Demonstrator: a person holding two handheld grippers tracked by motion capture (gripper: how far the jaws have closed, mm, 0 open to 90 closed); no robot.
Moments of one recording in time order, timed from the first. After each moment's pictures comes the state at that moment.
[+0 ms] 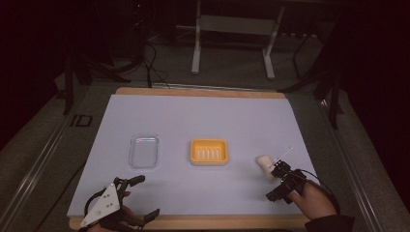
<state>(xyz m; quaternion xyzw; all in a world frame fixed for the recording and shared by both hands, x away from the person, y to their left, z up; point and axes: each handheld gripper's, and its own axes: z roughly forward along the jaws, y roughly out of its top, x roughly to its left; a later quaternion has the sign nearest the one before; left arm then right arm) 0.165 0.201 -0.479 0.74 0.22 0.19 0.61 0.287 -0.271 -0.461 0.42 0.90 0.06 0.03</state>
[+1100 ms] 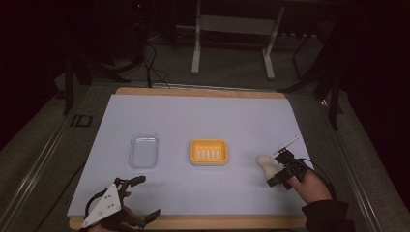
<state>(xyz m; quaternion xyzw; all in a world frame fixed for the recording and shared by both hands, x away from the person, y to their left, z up) 0.164 0.199 -0.479 0.74 0.22 0.19 0.61 0.328 -0.291 -0.471 0.48 0.87 0.08 0.01</state>
